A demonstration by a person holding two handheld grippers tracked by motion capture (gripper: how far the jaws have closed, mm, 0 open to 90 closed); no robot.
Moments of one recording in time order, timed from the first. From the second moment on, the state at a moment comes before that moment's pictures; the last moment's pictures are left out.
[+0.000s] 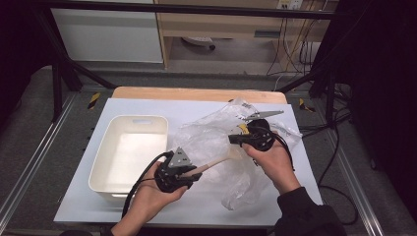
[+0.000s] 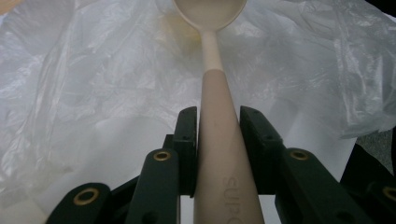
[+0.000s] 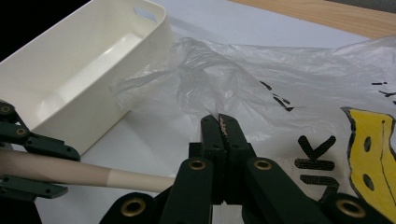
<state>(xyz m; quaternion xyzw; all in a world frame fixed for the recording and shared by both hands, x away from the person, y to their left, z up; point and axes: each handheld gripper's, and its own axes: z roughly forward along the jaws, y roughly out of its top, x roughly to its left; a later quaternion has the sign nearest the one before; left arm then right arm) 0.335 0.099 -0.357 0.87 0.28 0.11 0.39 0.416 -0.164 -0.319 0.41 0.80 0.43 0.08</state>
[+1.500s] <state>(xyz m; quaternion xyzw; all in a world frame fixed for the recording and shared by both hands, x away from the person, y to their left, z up) 0.397 0.035 -0.414 0.86 0.27 0.09 0.42 0.394 -0.174 -0.340 0.40 0.82 0.42 0.06</state>
